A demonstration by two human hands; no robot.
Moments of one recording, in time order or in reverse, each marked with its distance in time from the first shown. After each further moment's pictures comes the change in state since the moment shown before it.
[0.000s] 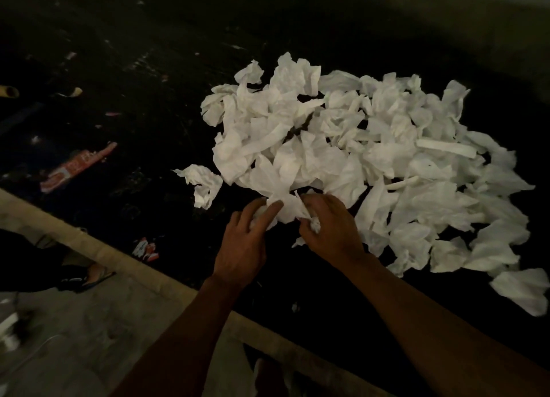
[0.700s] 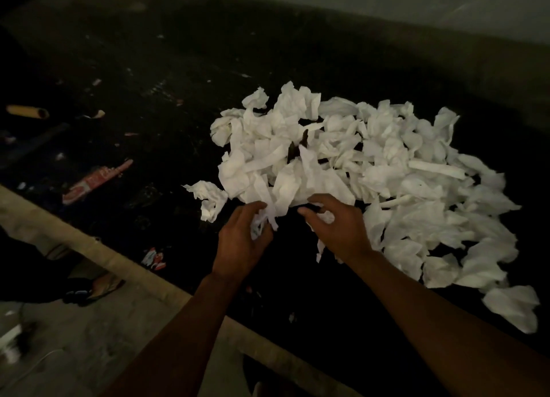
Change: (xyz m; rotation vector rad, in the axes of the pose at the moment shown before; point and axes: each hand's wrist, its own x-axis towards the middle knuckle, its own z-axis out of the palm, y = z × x) left_hand 0.026 0.016 -0.025 -0.206 0.148 -0.286; right_hand 0.027 -0.008 -0.035 0.285 0.079 0.276
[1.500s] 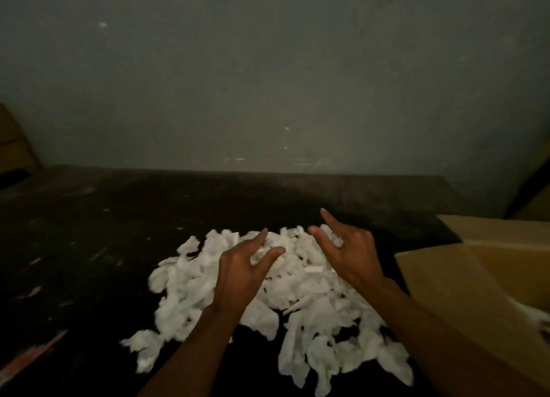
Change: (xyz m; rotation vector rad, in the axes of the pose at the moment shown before) left_hand 0.056 0.242 -0.021 -0.148 -0.029 0.382; right_hand 0.022 -0.116 -0.251 -0.330 0.331 0.014
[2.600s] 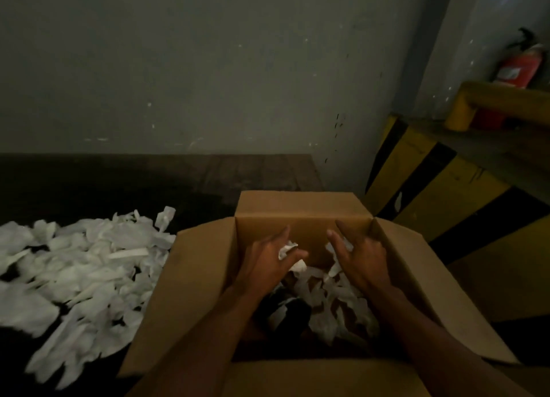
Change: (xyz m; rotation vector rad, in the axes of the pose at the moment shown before) left_hand -0.063 0.311 0.384 -0.015 -0.526 0.026; right_hand -0.092 0.353 -0.339 -0.238 0.037 0.364
